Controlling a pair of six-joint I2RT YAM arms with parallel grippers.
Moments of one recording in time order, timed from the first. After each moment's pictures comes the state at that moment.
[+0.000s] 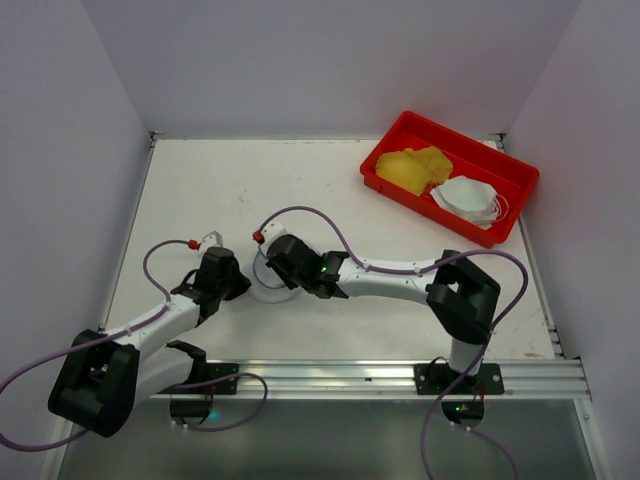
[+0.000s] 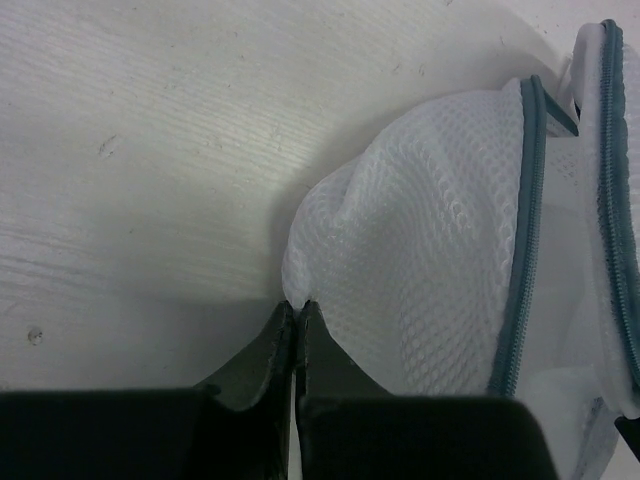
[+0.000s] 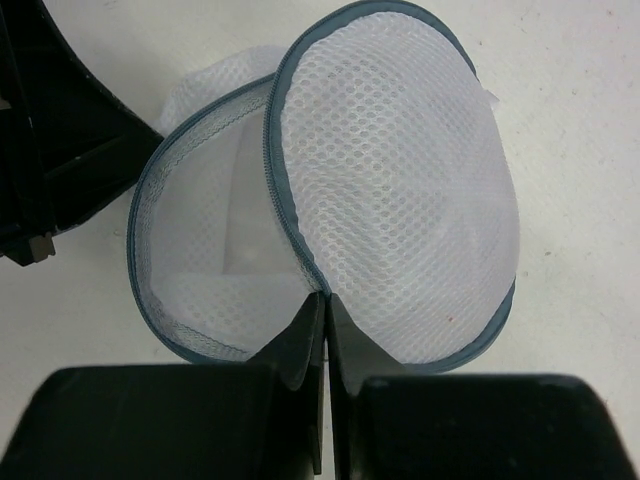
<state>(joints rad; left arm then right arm) -0.35 1.08 0.32 -0.06 -0.14 -0.81 1.12 1.83 1.26 -0.19 0.35 0.18</state>
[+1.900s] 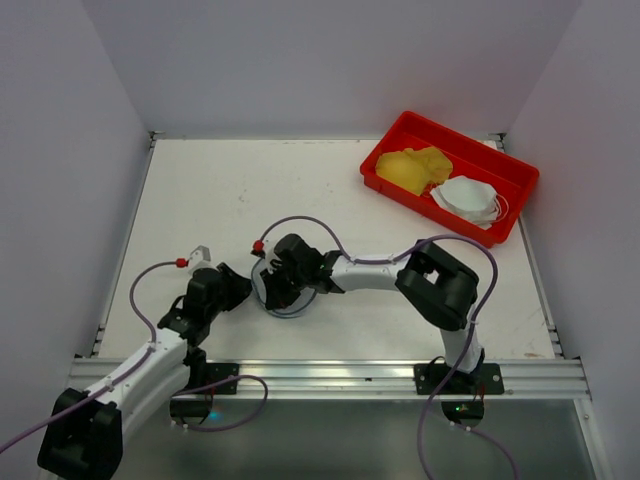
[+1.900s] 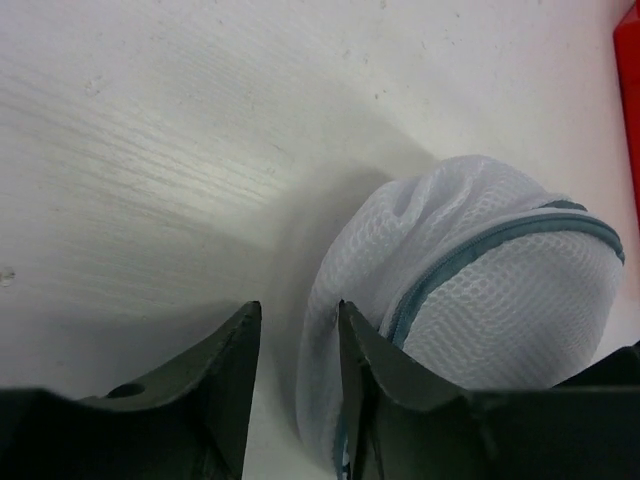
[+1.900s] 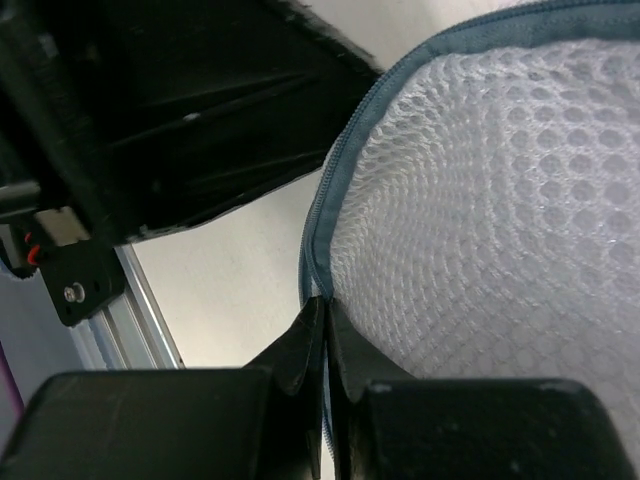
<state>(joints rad) -0.35 0.76 0.11 0.03 -0.08 -0.93 1.04 1.97 1.19 -0.01 -0.36 0.34</state>
